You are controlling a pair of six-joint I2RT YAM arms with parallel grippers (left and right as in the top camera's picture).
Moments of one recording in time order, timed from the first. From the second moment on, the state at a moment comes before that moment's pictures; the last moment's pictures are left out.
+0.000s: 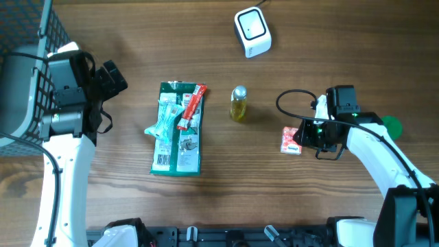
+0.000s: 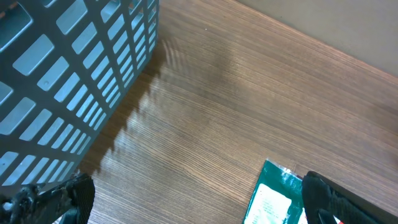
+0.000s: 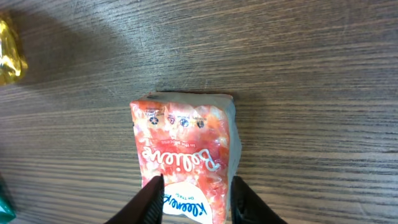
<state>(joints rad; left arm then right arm) 0.13 1.28 1.12 -0.60 -0.16 -0.32 0.03 1.48 0.78 -0.68 -0.30 0.26</state>
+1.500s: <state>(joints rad) 0.13 1.28 1.12 -0.60 -0.16 -0.32 0.00 1.48 0.63 -0.45 -0.31 0.26</state>
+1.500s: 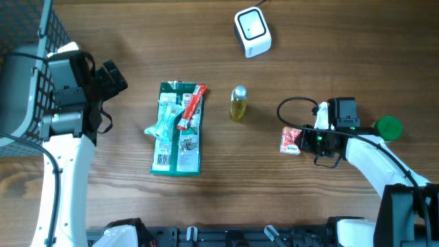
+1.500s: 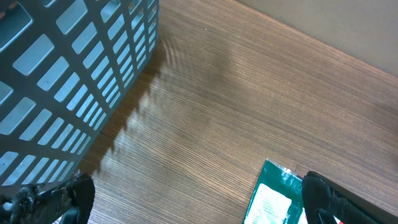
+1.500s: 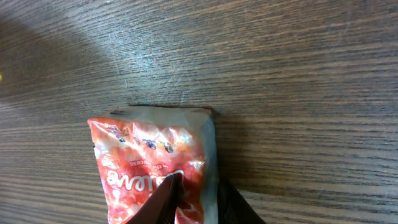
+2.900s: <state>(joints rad) 0.13 1.28 1.12 -0.60 -0.16 -0.32 -0.11 1.31 0.67 -0.21 -1.56 0.29</state>
